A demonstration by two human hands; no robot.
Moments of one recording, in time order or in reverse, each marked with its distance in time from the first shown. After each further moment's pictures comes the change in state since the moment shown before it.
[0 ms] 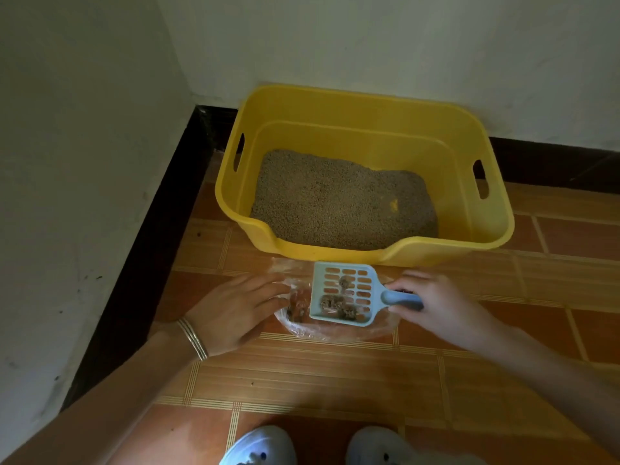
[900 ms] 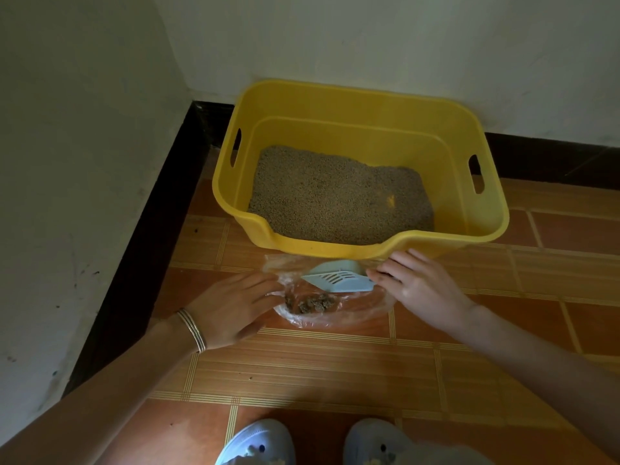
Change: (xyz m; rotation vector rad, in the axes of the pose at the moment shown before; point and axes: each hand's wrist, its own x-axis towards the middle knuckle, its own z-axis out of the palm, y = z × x) left_hand -0.001 -0.002 0.009 0.033 -0.093 0.020; right_hand 0.019 0.010 0.015 -0.620 0.321 -0.545
